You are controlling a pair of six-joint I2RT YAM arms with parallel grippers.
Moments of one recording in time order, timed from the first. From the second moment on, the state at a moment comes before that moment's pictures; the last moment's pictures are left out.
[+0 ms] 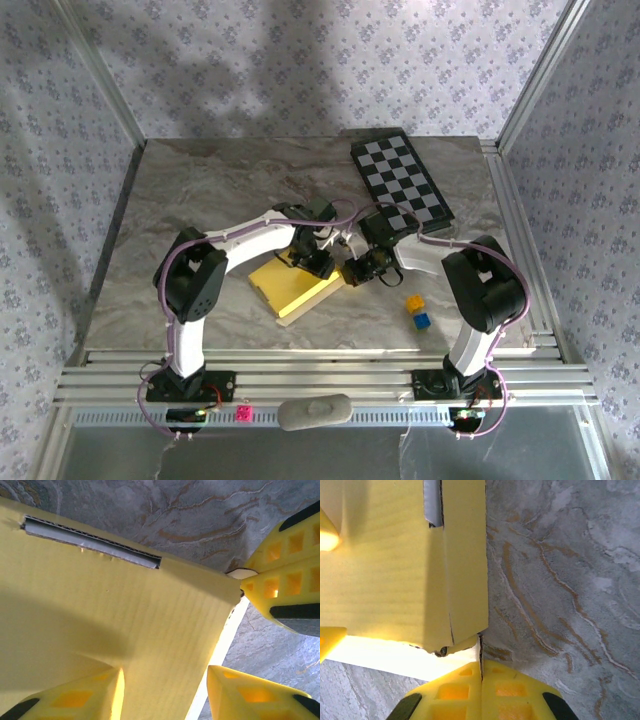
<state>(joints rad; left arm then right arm) -0.78 1.93 1.43 -0.87 0.17 -0.21 0.54 1.74 0.91 -0.33 -0.42 0.07</state>
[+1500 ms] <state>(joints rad) -0.66 2.02 1.55 -0.97 0.33 -0.25 0.62 1.80 1.12 -0.53 -0.16 -0.01</state>
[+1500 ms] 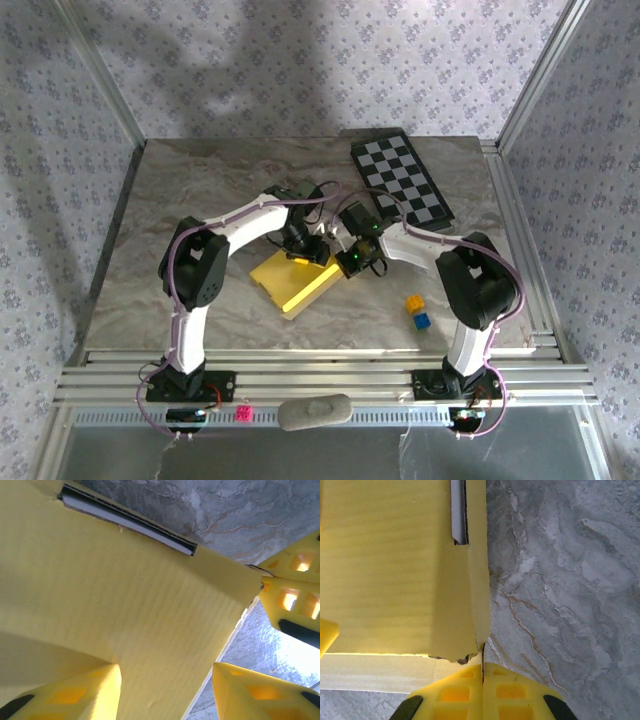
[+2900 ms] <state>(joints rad) -0.67 2.00 1.50 -0.90 0.33 -0.25 0.35 1.72 1.01 -0.41 -0.45 0.70</state>
